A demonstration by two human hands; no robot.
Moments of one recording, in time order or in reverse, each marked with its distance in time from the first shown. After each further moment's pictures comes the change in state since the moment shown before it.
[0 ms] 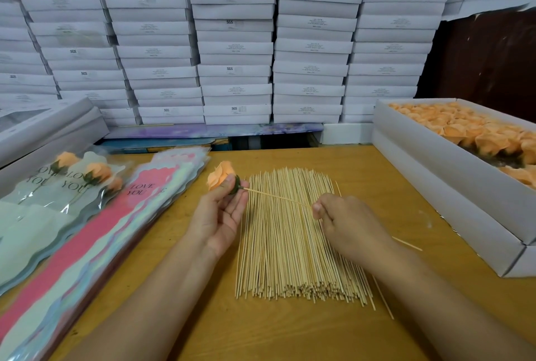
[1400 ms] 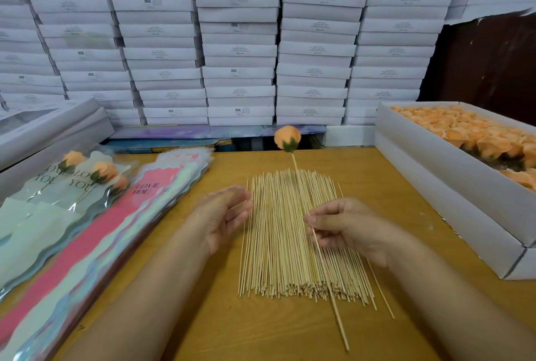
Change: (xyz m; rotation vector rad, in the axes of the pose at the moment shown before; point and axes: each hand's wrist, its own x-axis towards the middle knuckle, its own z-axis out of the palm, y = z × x) left_hand -0.002 0.014 -0.002 0.502 0.109 -0.065; right_hand 0.005 0.008 -0.010 1.172 -0.397 0.349
